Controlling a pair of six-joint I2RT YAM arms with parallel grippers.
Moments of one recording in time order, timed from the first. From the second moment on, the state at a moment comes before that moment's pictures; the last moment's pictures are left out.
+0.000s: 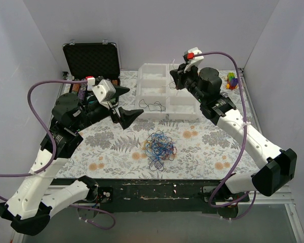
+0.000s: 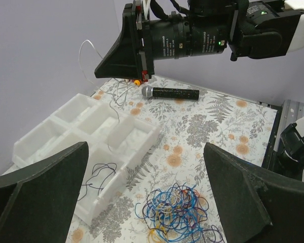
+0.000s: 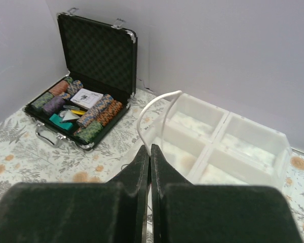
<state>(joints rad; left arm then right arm) -0.58 0.90 1.28 -0.29 0.45 0.05 0.60 1.35 1.31 0.06 0.00 0.06</state>
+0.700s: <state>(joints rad) -0.58 0.87 1.22 -0.29 0.44 0.07 0.56 1.38 1.31 0.05 0.04 0.02</state>
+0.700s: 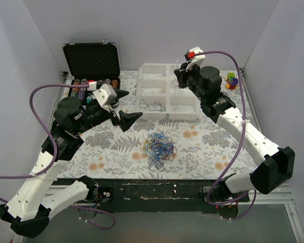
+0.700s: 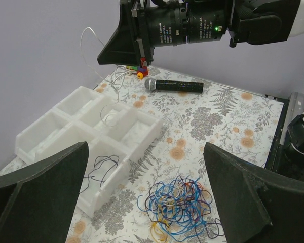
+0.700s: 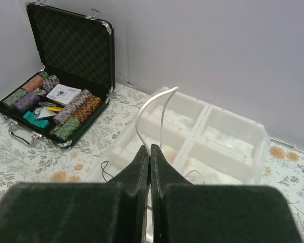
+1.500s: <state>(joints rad) -0.58 0.86 1.20 -0.28 0.43 0.09 0.50 1.38 1.22 0.06 0.04 0.04</state>
